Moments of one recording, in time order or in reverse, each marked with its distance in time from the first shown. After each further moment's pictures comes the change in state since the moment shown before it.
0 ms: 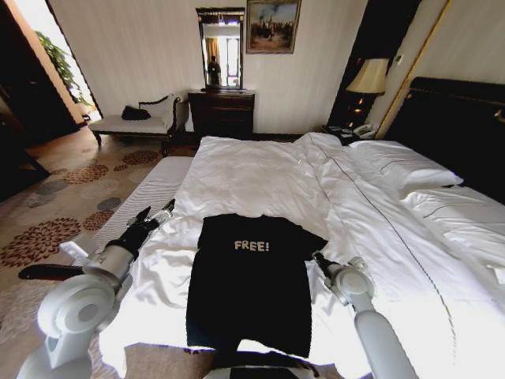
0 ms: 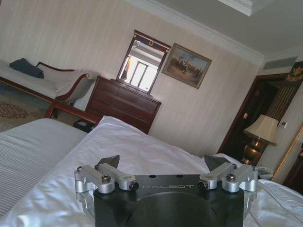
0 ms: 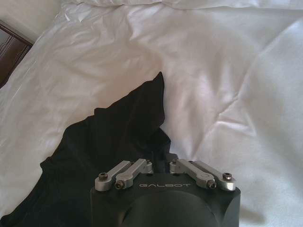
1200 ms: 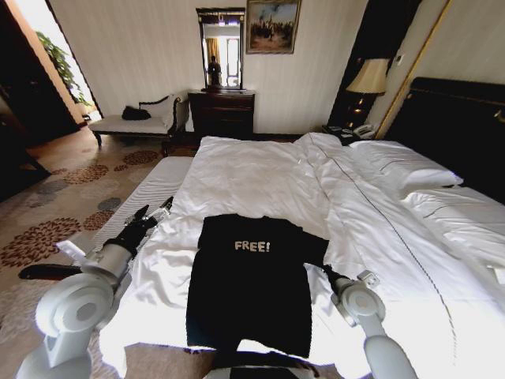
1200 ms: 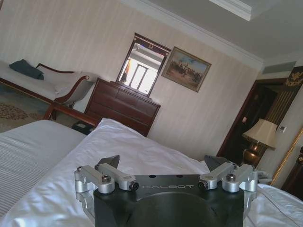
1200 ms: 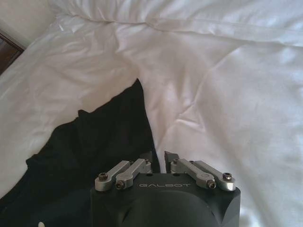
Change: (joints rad) left arm -0.013 -0.010 0.005 0.004 -0.002 -0.005 -0.002; right arm -0.163 0.024 0.039 0.157 -0.114 0.015 0.018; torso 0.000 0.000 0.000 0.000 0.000
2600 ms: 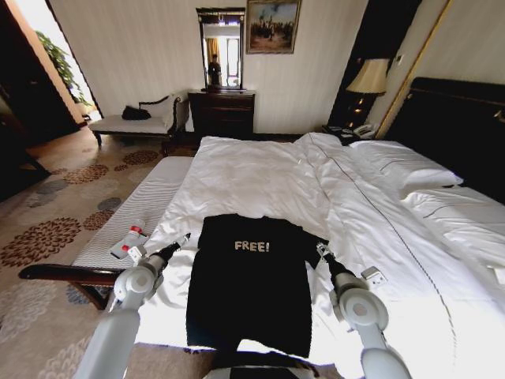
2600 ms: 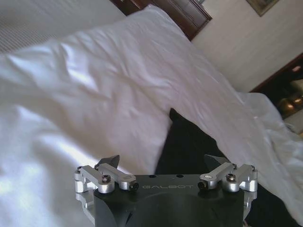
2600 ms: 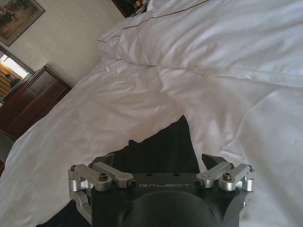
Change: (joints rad) left arm -0.114 -0.074 0.209 0.619 -0.061 0.015 0.145; right arm -0.052 0.074 -0.011 0.142 -0.185 0.072 -0.109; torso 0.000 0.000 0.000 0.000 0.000
